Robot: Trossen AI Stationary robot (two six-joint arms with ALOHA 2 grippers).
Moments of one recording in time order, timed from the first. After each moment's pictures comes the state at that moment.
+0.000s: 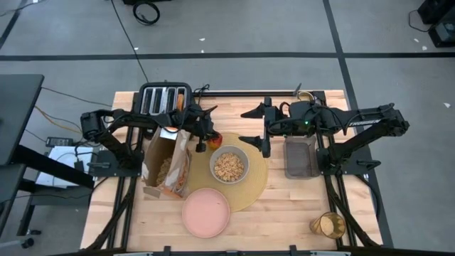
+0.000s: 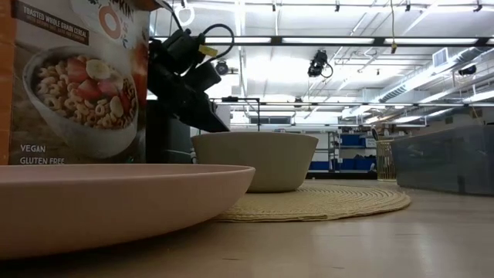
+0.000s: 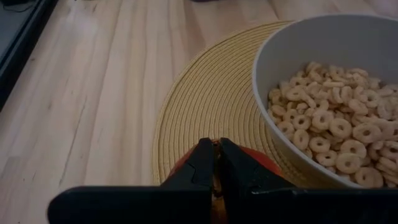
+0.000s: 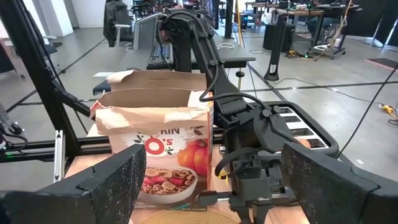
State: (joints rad) left arm 0.38 1.59 0.75 0.20 0.30 0.38; right arm 0.11 1.26 1.29 -0.20 0.20 0.05
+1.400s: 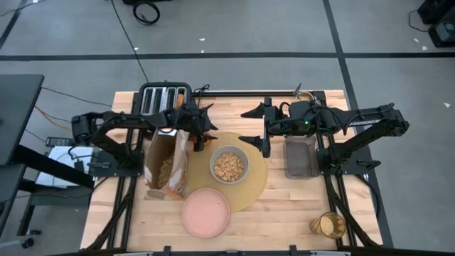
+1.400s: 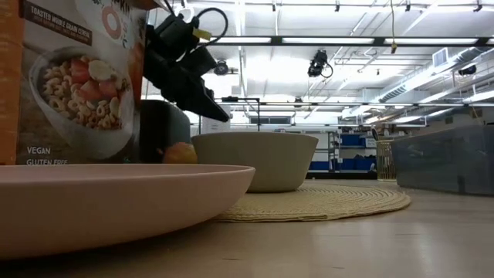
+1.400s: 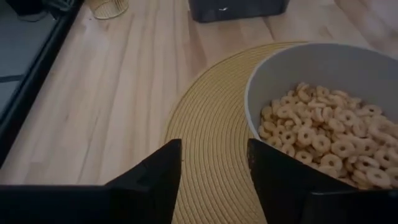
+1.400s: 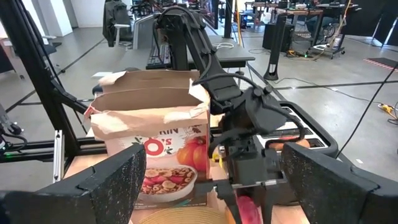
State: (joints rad) left arm 0.37 1.48 0.75 0.15 0.28 0.35; right arm 0.11 1.26 1.29 -0.20 0.21 0.05
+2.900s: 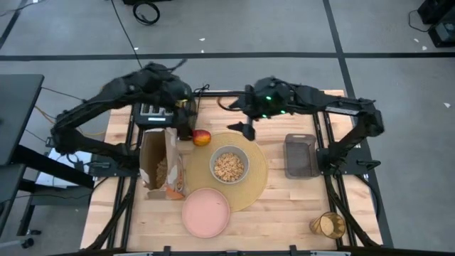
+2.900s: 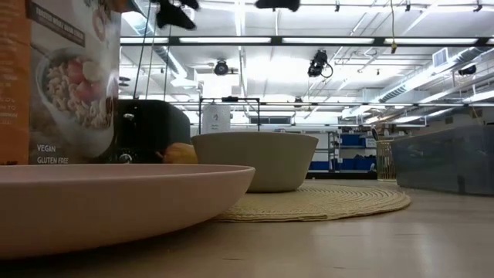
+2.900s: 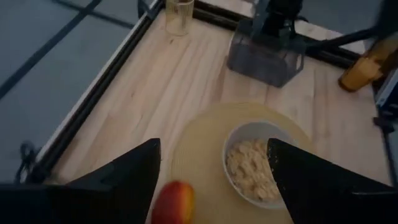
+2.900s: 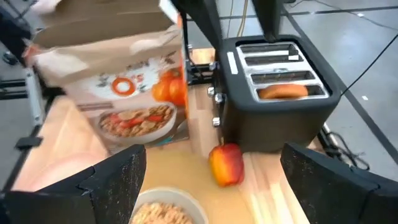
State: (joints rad) left arm 0.44 1.24 1.47 -0.88 0.19 -0.02; right arm -0.11 1.53 1.67 -0.65 -0.05 0.00
